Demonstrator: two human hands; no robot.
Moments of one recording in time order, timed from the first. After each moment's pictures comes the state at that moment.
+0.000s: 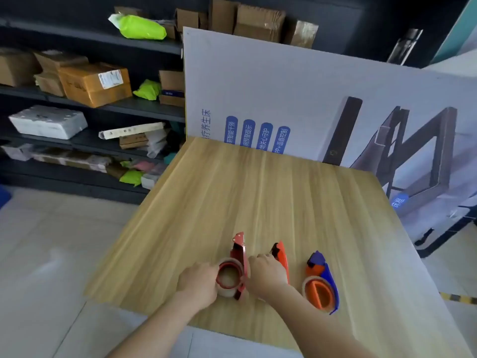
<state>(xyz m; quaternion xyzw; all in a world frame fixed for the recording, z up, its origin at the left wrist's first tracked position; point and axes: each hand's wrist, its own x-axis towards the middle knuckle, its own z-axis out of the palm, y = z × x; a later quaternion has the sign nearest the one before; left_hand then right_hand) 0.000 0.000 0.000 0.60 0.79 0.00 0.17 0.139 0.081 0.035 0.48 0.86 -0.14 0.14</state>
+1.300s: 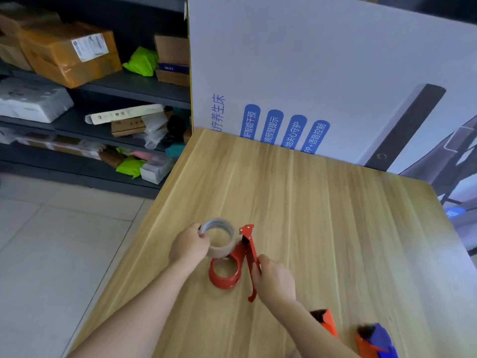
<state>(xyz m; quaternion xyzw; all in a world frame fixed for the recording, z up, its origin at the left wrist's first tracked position) -0.176 0.185 -0.033 0.30 0.88 0.25 0.28 0.023 0.220 -0.033 0.55 0.80 -0.22 0.02</state>
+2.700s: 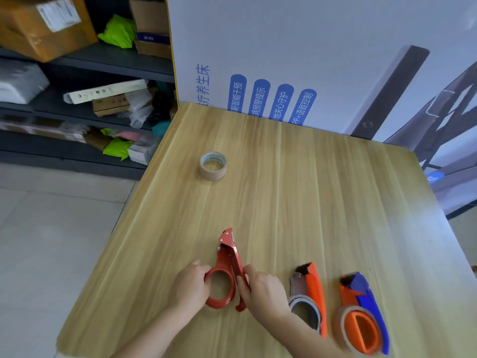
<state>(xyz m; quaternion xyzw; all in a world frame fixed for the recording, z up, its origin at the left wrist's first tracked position) -0.093 0.073 -0.068 0.49 0.81 0.17 0.26 0.071 0.134 -0.053 0.48 0.85 -0.23 0.03</state>
